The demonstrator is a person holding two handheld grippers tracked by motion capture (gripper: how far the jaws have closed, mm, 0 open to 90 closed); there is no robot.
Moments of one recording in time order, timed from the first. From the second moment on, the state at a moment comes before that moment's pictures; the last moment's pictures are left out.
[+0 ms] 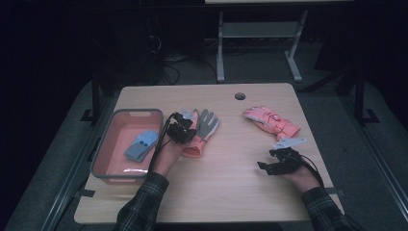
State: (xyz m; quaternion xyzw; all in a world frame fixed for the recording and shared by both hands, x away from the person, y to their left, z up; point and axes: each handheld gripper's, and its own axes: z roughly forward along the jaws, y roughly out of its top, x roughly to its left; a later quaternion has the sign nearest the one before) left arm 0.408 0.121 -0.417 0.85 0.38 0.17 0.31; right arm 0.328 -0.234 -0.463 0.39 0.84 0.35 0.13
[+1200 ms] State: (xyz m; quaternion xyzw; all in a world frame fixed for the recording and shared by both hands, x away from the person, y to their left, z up) left arm 0.353 0.045 -0.425 0.91 0.26 0.05 0.33; right arm 0.327 -0.238 -0.461 0.40 0.83 0.36 0.13
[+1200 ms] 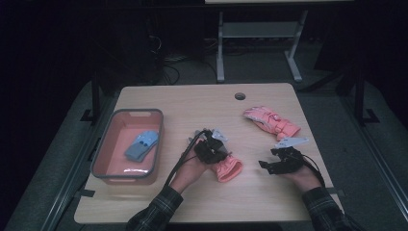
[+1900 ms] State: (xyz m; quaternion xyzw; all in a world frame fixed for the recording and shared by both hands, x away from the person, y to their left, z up) left arm 0.334 0.125 -0.411 0.87 0.34 0.08 0.36; right arm 0.328 -0.239 -0.458 0.41 0.83 0.37 0.12
